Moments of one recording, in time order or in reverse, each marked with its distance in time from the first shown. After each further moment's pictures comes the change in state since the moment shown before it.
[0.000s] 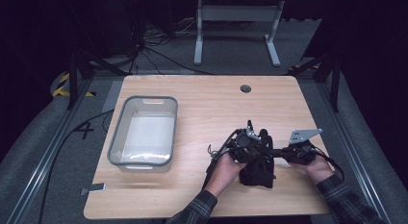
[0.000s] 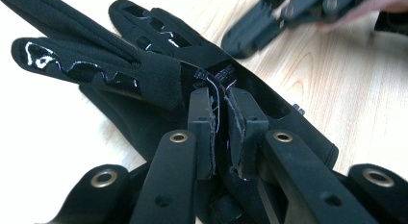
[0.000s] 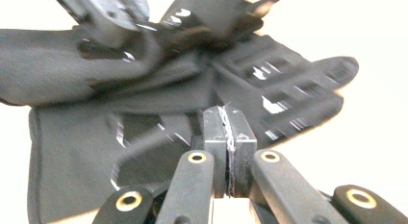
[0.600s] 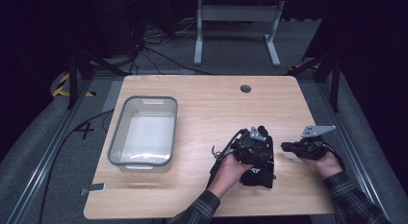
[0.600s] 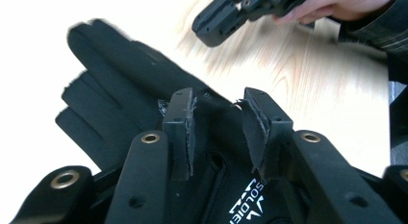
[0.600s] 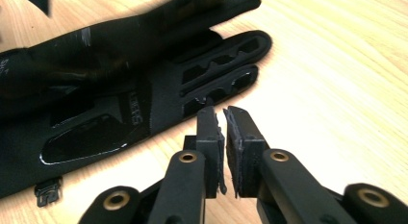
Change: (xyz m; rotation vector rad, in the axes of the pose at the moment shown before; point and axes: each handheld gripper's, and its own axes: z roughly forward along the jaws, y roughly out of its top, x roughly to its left) left arm -0.010 0.007 -0.007 -0.108 -0.033 0.038; right arm -0.029 -0.016 -0.017 -0.030 -0.084 0.072
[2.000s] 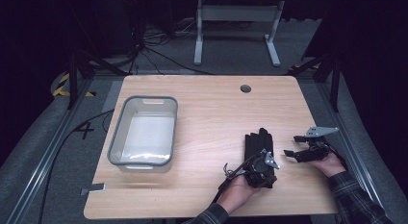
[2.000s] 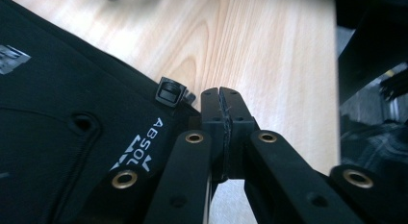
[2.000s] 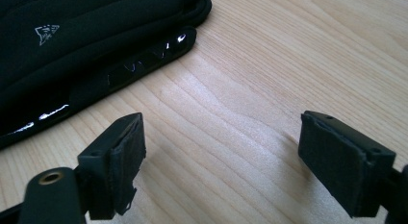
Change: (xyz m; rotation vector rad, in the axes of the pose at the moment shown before) left arm -0.049 -0.032 0.048 0.165 -0.136 0.111; right arm -0.021 -0.023 0.006 0.016 -0.102 0.050
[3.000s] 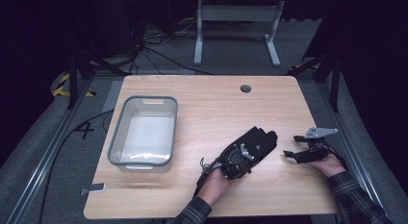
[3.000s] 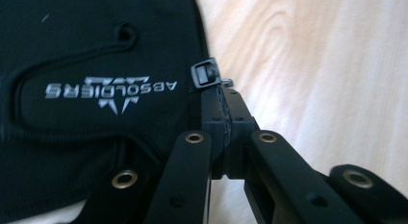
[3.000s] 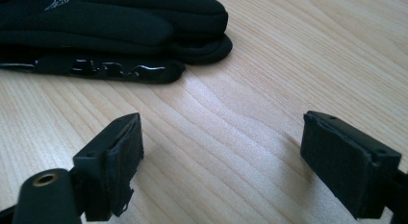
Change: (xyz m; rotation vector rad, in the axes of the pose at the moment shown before) left arm 0.041 -0.038 -0.055 0.089 0.185 -0.105; right arm 0.001 -0.002 0.001 -0.012 -0.008 -0.027
